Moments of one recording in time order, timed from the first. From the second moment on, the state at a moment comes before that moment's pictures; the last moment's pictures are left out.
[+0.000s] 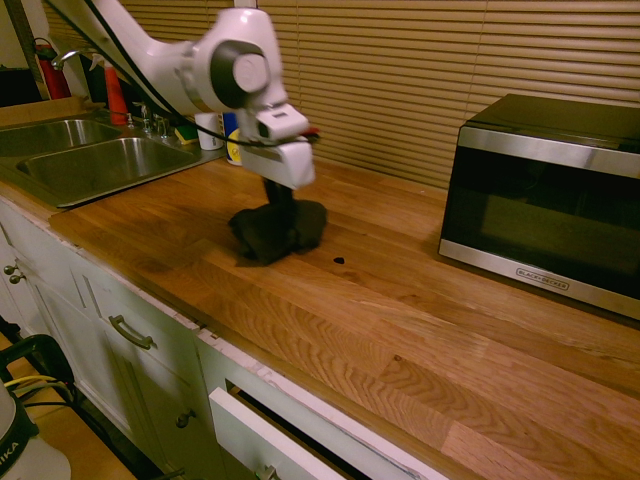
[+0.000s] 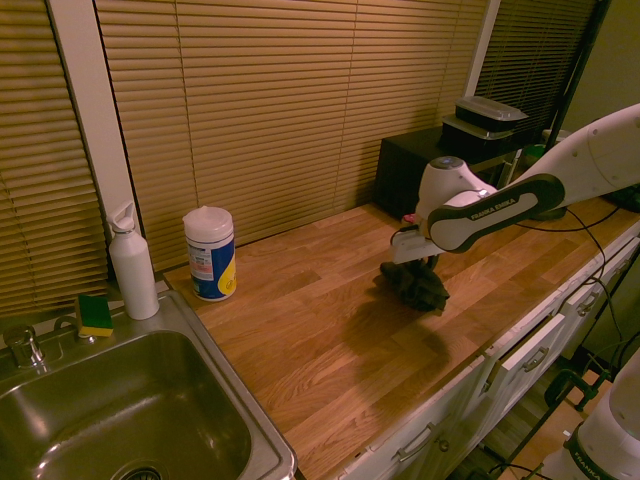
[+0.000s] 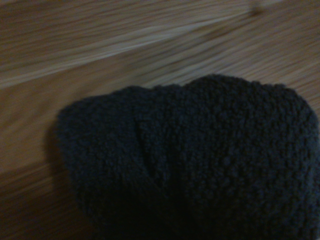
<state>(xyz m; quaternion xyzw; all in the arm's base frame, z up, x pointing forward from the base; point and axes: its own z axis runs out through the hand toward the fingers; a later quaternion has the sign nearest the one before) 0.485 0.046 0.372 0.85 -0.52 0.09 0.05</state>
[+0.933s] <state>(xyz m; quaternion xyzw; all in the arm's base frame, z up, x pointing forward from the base) 0.501 0.233 0.397 0.89 -0.44 0.10 0.05</state>
